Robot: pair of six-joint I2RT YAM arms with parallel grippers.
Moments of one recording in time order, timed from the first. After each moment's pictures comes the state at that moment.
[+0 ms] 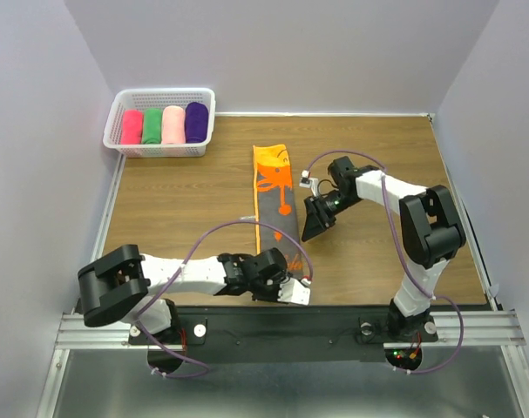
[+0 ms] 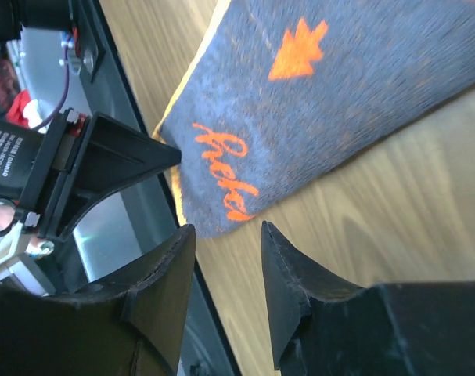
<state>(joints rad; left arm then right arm) -1.22 1.38 0.63 -0.21 0.14 0.58 0.35 1.84 1.22 -0.78 -0.98 -0.28</state>
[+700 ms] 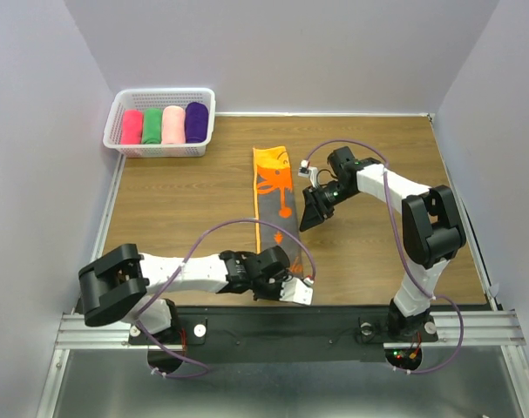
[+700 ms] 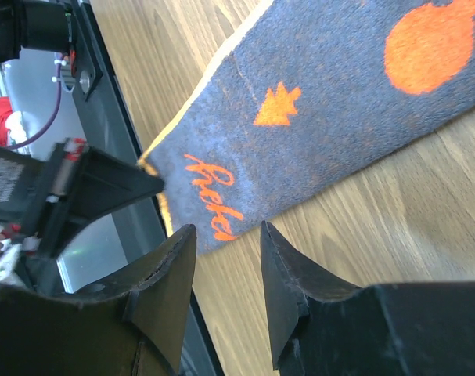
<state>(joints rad) -1.22 1.41 0.68 -0.27 0.17 0.57 0.35 1.84 1.29 -0.78 -0.96 -0.29</state>
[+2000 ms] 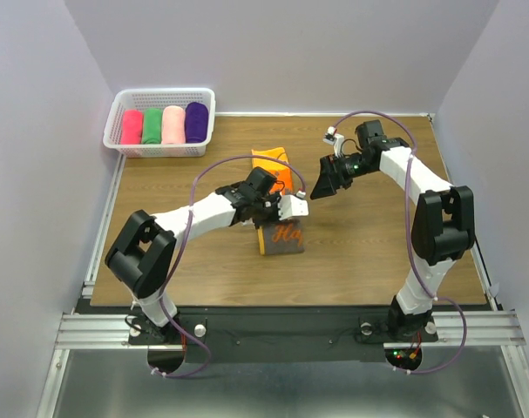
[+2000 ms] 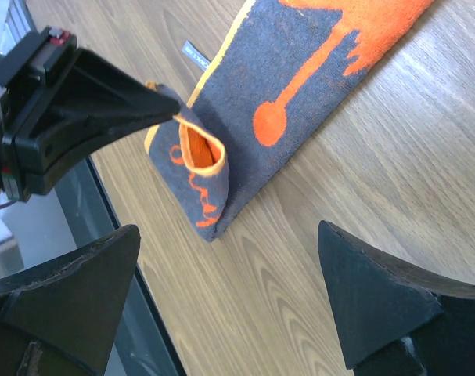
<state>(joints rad) -0.74 1.66 1.10 -0.35 0.24 0.76 0.18 1.84 1.47 -0.78 -0.93 -0.26</state>
